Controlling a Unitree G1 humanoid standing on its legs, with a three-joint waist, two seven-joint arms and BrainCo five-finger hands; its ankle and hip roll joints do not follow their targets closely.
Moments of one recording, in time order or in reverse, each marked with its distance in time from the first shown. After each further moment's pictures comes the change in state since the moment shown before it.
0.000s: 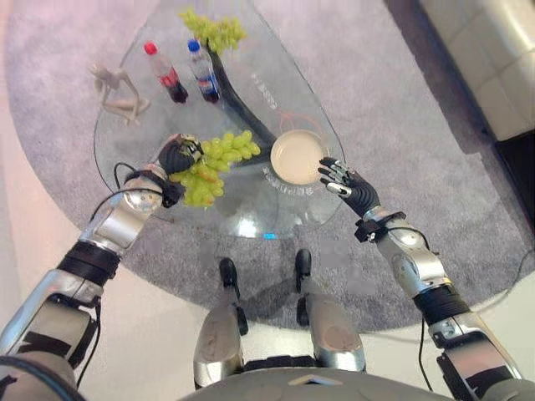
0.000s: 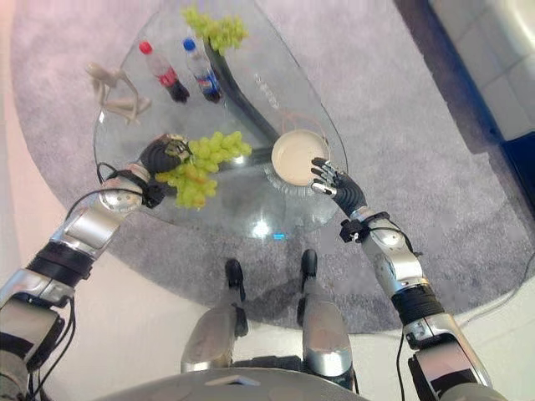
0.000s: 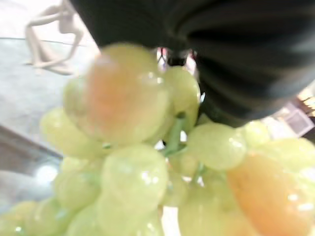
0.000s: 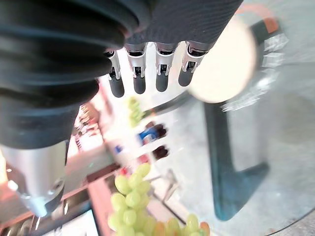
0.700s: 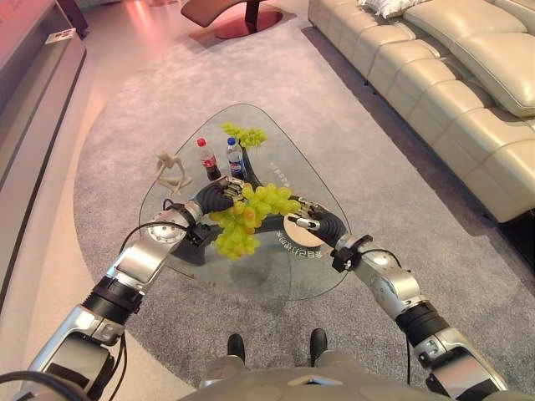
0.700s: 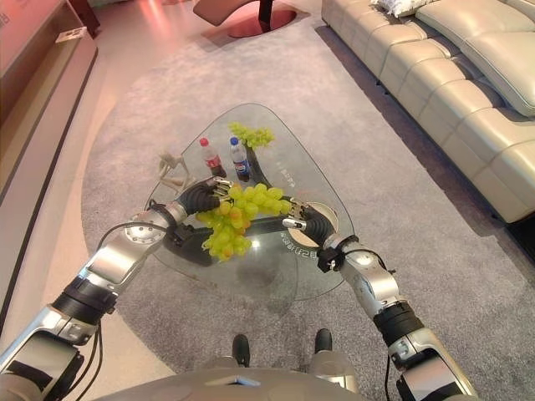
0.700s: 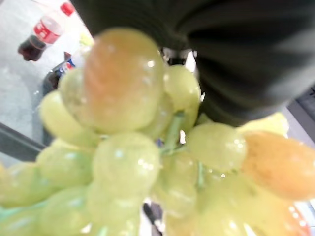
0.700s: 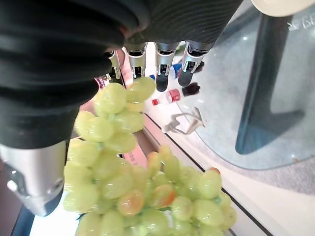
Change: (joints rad) left arm 0.144 -0.148 0.012 -0.195 -0.149 0.068 -0.243; right arm 0.081 0.091 0.130 0.002 -0.004 0.105 0.073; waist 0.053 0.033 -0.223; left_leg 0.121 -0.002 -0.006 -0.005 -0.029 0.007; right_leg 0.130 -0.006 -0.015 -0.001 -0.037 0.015
